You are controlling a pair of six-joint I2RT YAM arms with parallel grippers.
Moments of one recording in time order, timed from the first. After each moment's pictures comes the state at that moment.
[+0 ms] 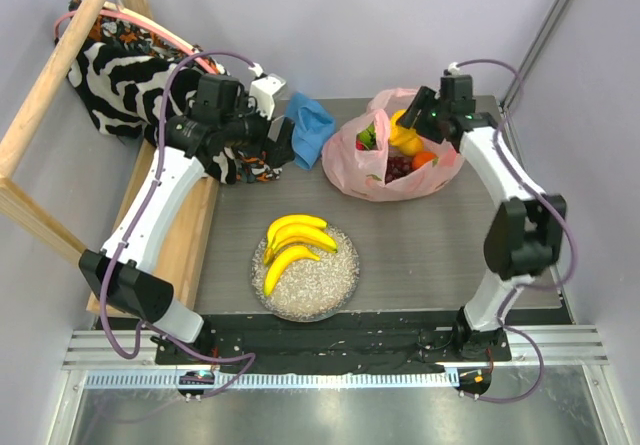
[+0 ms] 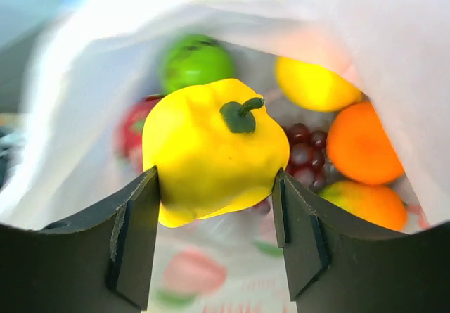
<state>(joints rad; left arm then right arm) -0.36 1.54 1.73 -0.83 0.38 0.18 0.12 1.83 1.60 -0.44 -0.08 0.53</state>
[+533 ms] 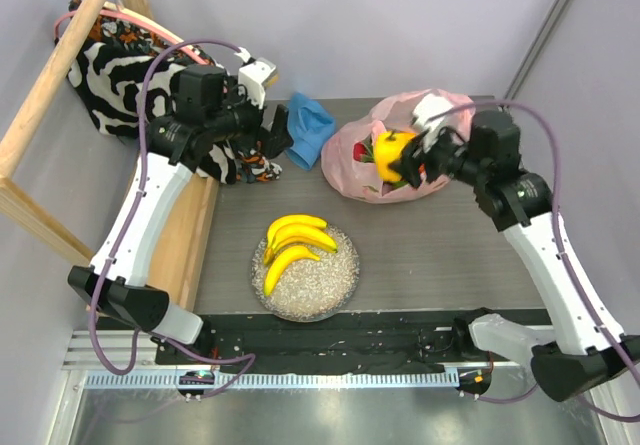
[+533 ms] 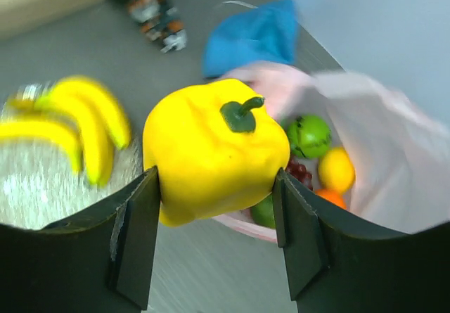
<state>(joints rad) -0.36 1.49 1.80 -0.81 0.39 0.16 0.27 1.10 1.34 -0.56 -0.39 -0.29</state>
